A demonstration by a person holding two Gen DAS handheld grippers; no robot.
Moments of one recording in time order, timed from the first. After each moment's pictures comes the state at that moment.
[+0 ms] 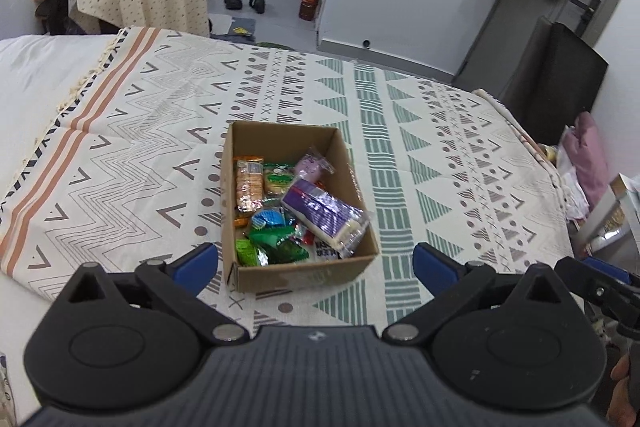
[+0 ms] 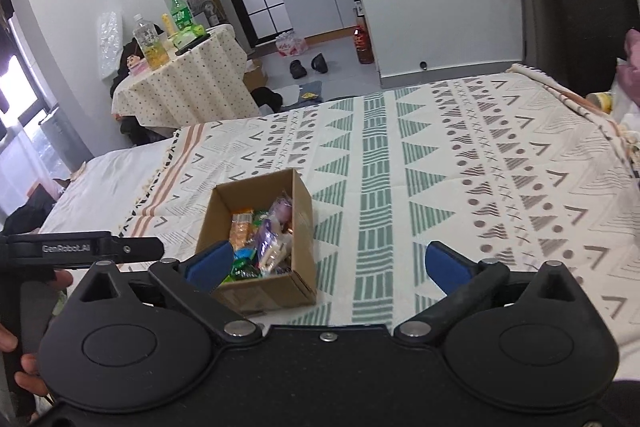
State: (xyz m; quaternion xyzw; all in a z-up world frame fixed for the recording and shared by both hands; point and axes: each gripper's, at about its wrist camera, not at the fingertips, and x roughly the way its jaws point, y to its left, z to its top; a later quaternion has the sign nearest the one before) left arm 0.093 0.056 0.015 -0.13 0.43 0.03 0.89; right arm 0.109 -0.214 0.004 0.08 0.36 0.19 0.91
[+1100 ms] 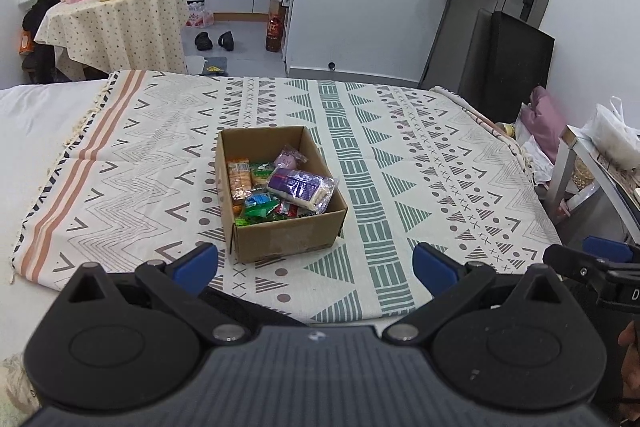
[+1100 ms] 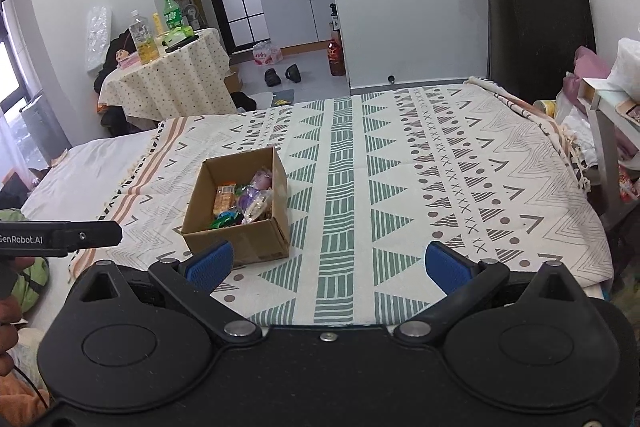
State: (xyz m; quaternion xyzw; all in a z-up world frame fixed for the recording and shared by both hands) left arm -0.015 0.034 0.043 -0.07 0.38 -0.02 0.92; right arm 0.006 -0.233 0.018 0.04 0.34 0.15 0.93
